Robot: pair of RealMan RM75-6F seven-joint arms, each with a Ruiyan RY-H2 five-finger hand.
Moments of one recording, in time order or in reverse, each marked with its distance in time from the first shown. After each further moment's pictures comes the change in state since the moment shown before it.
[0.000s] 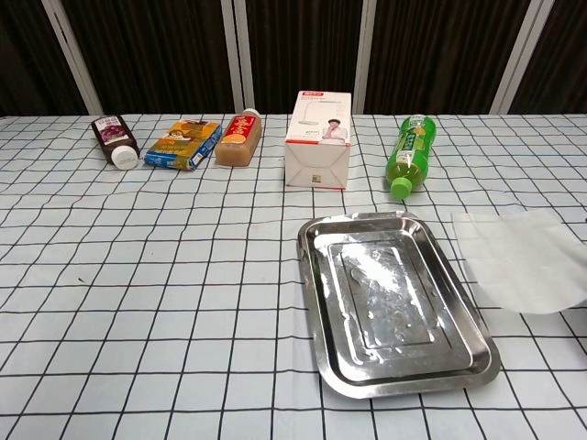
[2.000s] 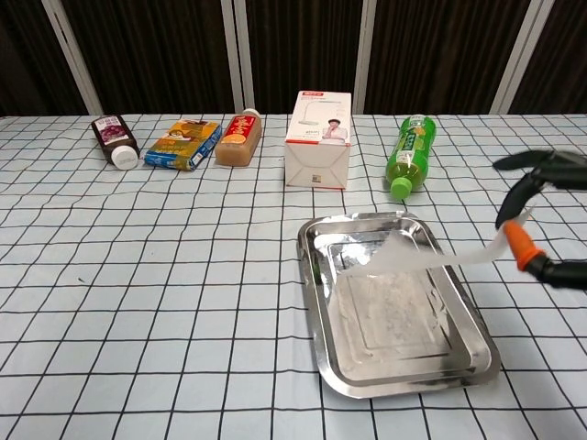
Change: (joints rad) left arm -0.003 0.000 0.006 0.004 0.020 0.002 -0.011; right arm 0.008 -0.081 -0.072 -0.397 -0.087 0.083 0.020
